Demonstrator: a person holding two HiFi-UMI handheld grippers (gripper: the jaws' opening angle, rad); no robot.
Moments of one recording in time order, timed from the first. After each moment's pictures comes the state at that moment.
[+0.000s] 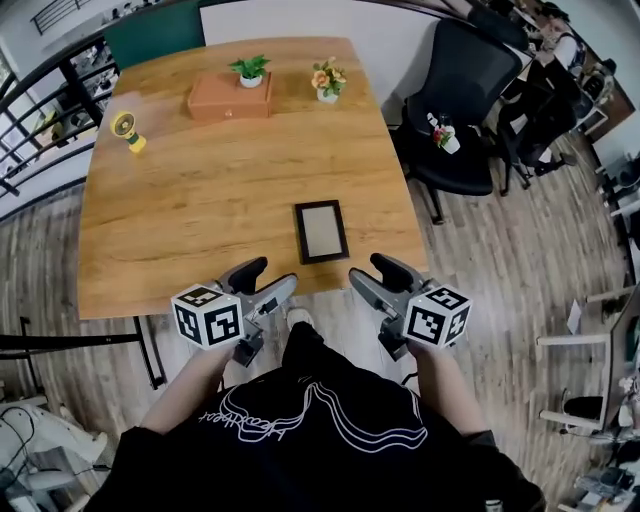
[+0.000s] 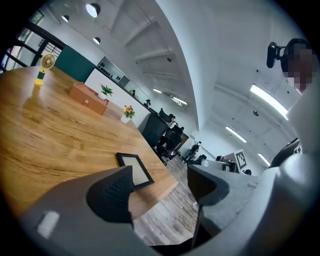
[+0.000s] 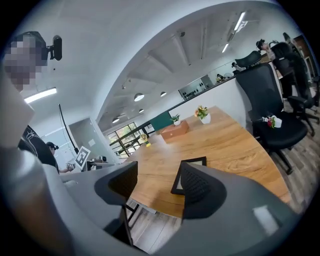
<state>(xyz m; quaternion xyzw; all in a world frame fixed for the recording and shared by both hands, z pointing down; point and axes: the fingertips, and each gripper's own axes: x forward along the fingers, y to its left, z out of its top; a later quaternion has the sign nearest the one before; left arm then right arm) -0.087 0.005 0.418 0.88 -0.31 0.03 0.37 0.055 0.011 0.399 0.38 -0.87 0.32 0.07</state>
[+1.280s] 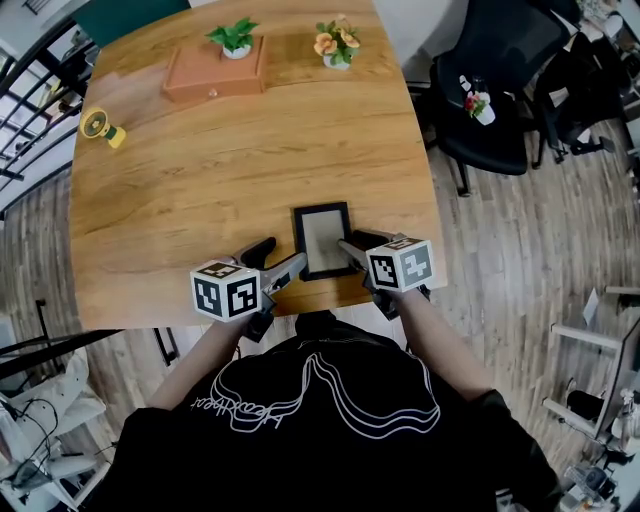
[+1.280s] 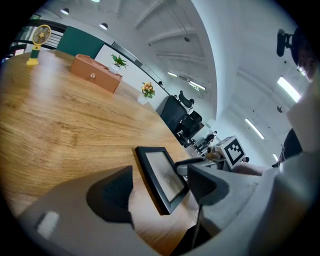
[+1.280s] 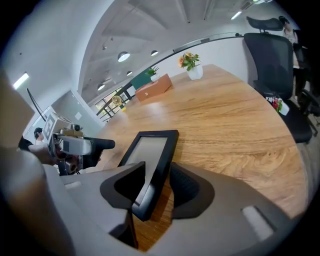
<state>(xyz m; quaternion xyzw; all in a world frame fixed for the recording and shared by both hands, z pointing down) -0.056 -0.099 0.522 0.83 -0.34 0.13 0.43 0.056 -0.111 0.572 0.34 -0.80 0.40 0.28</state>
